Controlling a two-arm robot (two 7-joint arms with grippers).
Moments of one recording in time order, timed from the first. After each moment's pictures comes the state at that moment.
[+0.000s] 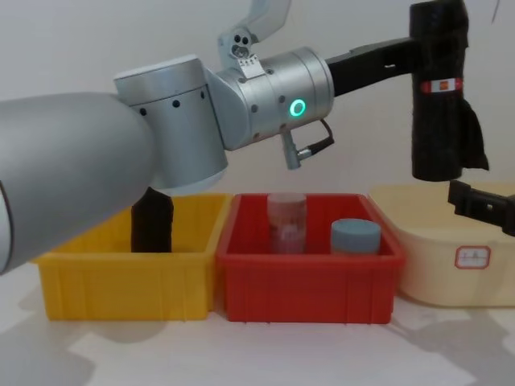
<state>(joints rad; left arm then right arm) -0.80 -0.05 0.53 -0.96 -0.51 -0.09 -0.69 -0.01 0.34 -0.23 -1.77 0.29 0.03 0.07</state>
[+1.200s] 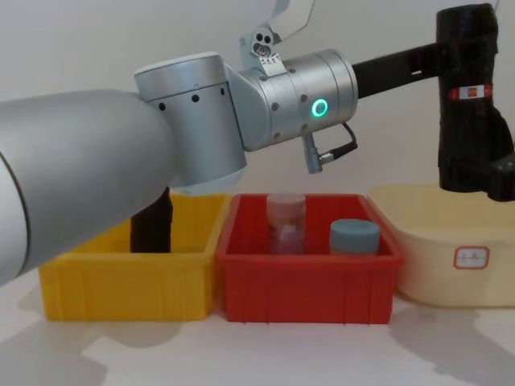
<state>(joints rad) -0.79 -0.07 0.55 -0.98 -0.55 -0.01 -0.69 0.06 0.33 -0.25 -1.72 0.16 -0.04 0.04</state>
